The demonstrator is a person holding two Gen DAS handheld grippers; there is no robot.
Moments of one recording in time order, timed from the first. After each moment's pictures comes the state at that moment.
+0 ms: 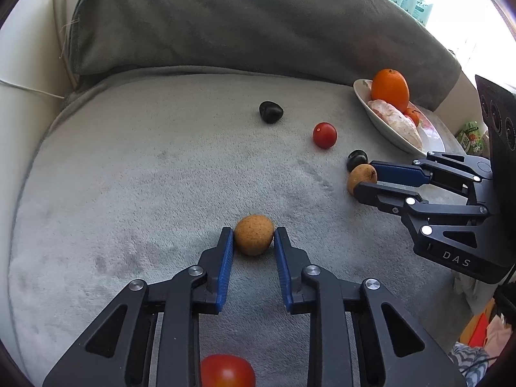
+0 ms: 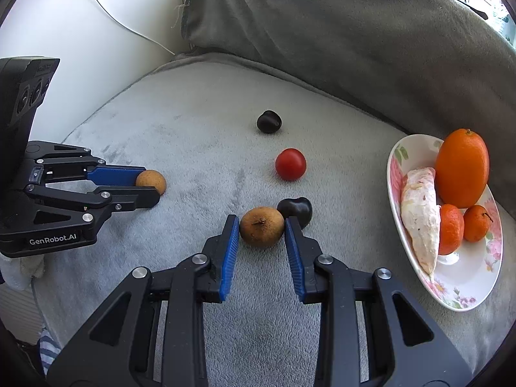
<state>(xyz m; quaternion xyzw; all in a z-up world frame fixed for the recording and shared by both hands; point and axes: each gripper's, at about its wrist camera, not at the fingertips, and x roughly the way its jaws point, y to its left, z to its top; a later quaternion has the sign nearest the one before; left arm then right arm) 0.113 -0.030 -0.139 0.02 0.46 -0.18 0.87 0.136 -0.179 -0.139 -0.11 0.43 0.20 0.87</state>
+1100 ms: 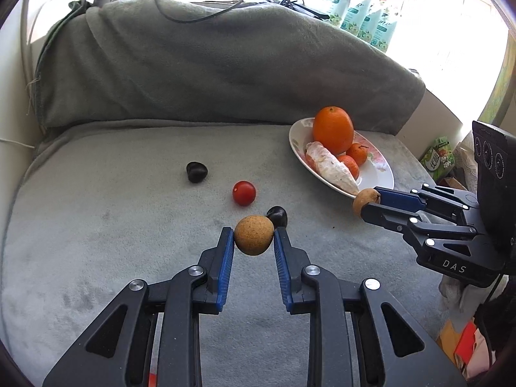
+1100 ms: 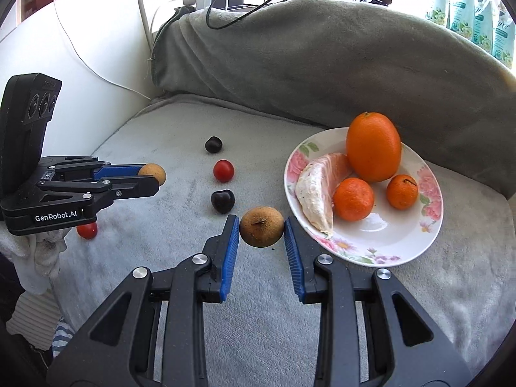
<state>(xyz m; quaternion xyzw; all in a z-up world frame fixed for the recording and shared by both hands) 0.109 -0.085 -0.093 -0.01 0.41 -0.24 0.88 0.100 -0.269 -0.097 -0.03 0.39 0.17 0.91</state>
